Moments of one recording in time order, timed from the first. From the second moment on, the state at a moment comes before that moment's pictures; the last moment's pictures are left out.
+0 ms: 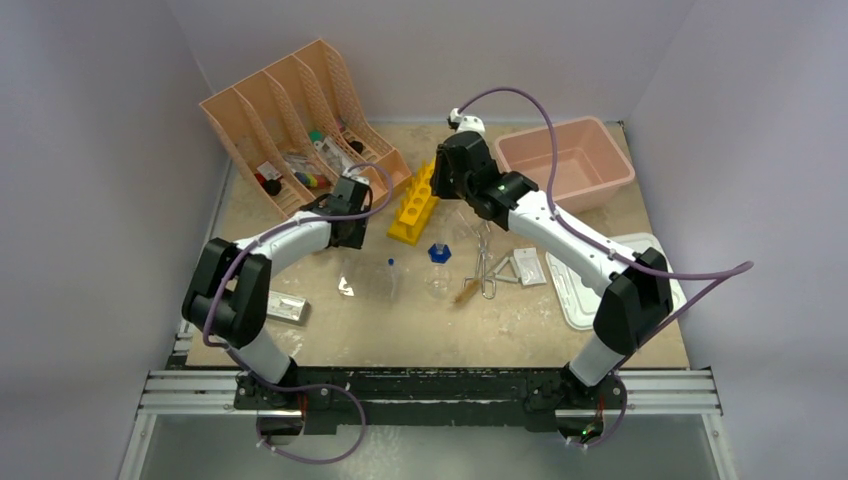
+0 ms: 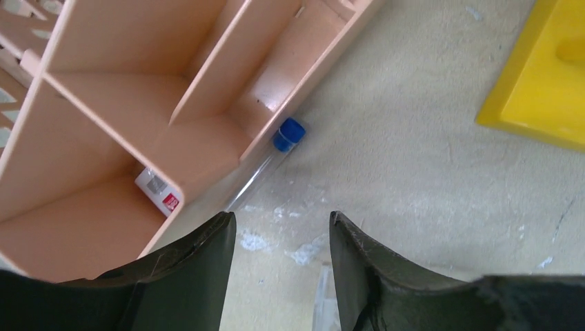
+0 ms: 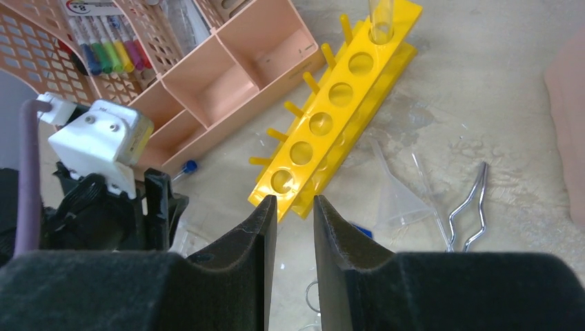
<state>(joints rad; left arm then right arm) -0.41 1.63 1.01 -0.40 -0.34 -0.14 0.69 1.64 1.48 -0.40 0.29 0.52</state>
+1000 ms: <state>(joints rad) -0.40 1.73 1.00 -0.29 -0.19 -0.18 0.68 1.64 1.42 -0.38 0.24 0.54</state>
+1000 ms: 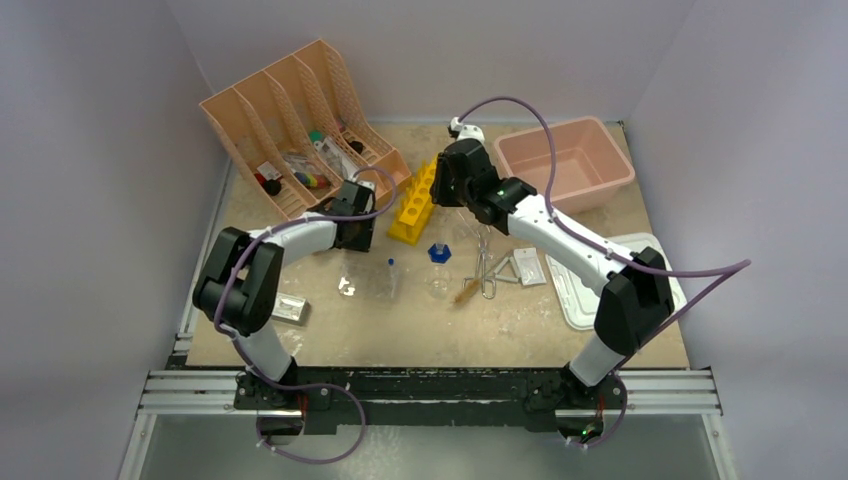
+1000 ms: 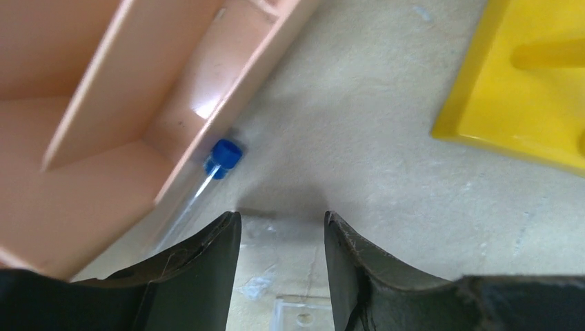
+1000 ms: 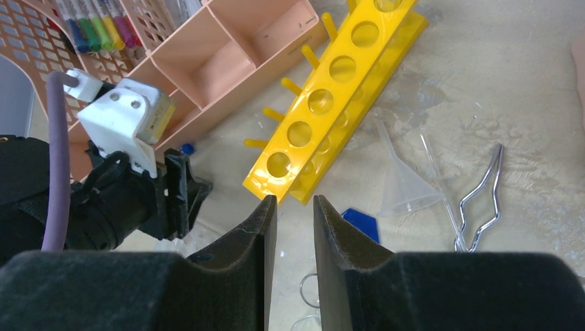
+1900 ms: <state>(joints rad) -0.44 1.76 0.98 -0.22 -0.52 0.03 0.68 1.61 1.39 -0.38 0.24 0.53</state>
